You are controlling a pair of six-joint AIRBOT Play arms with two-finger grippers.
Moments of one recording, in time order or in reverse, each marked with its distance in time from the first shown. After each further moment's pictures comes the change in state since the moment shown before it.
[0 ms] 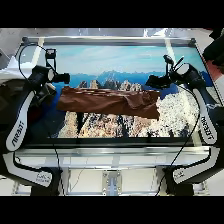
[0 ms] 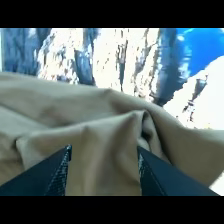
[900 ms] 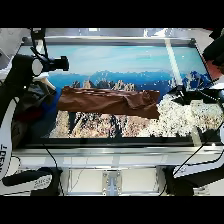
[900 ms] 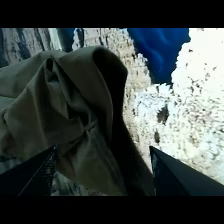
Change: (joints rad) left arm -0.105 0.241 0.005 -0.069 -0.039 0.008; right arm -0.431 0.034 -0.309 0.380 0.147 -0.193
